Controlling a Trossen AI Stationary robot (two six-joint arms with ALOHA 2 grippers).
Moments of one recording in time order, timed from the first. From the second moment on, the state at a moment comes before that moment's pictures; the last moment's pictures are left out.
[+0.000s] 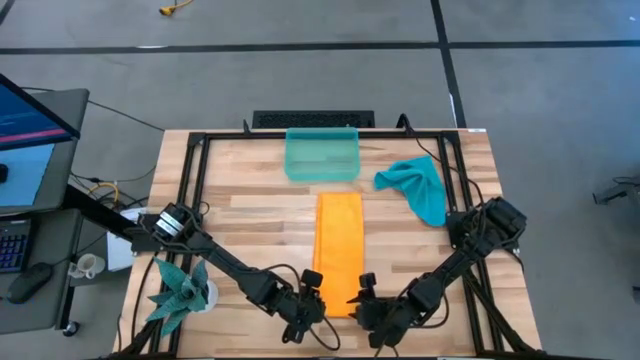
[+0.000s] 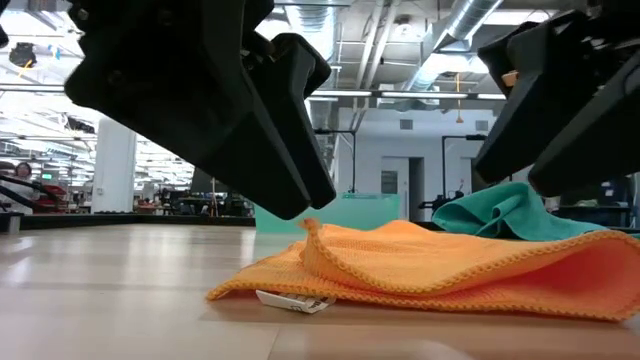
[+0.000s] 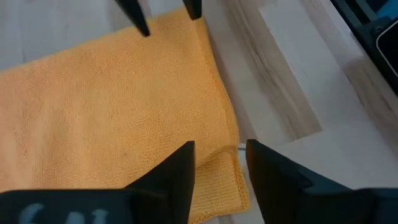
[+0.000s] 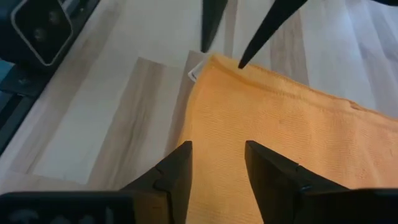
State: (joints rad) left arm -0.57 2.03 1.34 -0.23 -0.27 -0.12; right arm 0.77 1.90 1.06 -0.07 0.55 0.26
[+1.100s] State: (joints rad) left arm -0.54 2.11 1.34 -0.25 -0.23 -0.15; right arm 0.75 1.90 1.06 -0.16 0.32 0.27
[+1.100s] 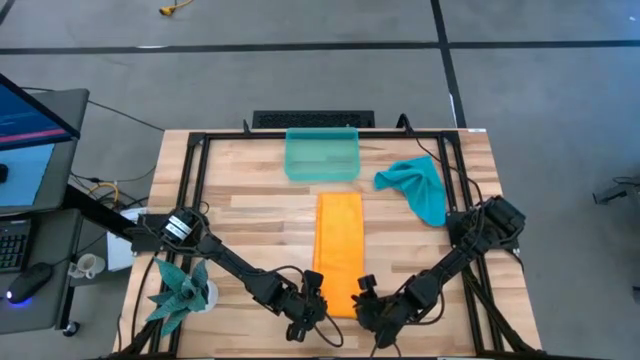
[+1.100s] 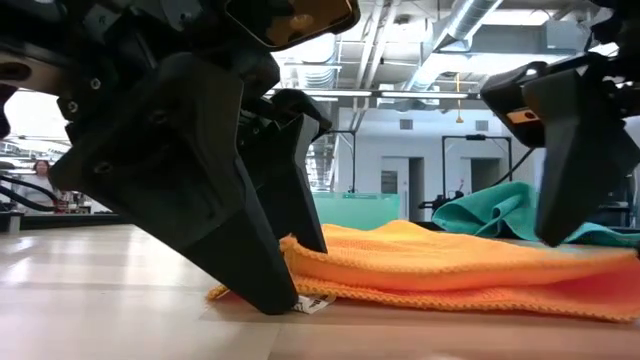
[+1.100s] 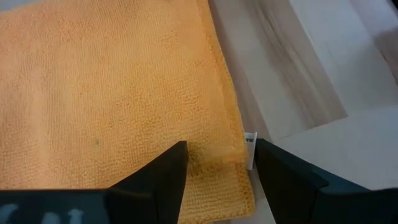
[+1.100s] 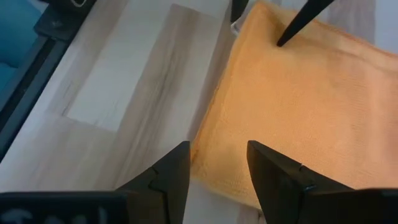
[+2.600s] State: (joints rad) left arm -0.55 2.12 1.41 -0.35 -0.24 -0.12; right arm 0.76 1.95 1.06 -0.14 0.31 0.30
